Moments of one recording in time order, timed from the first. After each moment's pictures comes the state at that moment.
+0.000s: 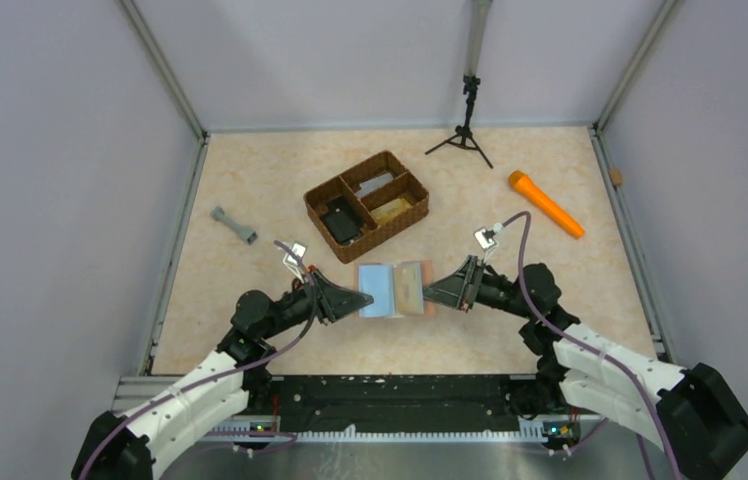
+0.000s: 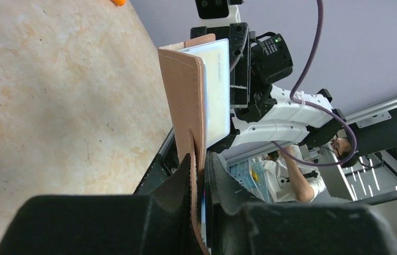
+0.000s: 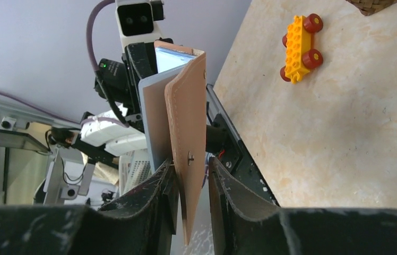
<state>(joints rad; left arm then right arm) -0.61 0.60 0.10 0.66 0.52 -1.15 0.62 0.87 0.22 0.69 -0.58 1.15</state>
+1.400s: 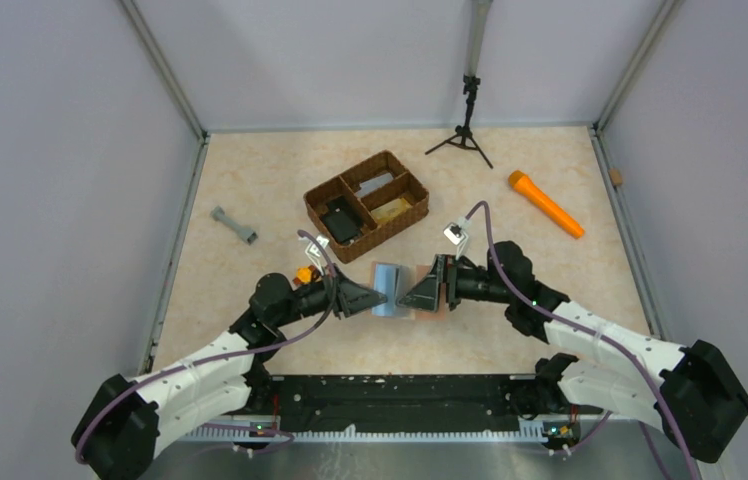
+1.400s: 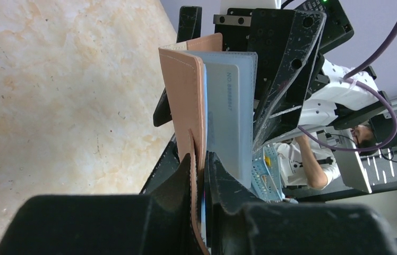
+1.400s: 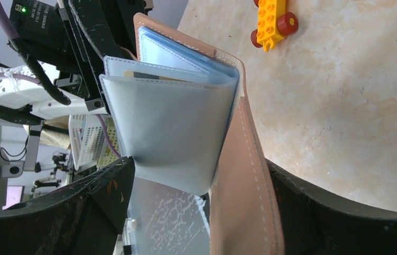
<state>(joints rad) -0.67 0.83 0.21 0.64 0.53 -1.07 0.73 0.99 0.45 0.28 -0.57 0.88</state>
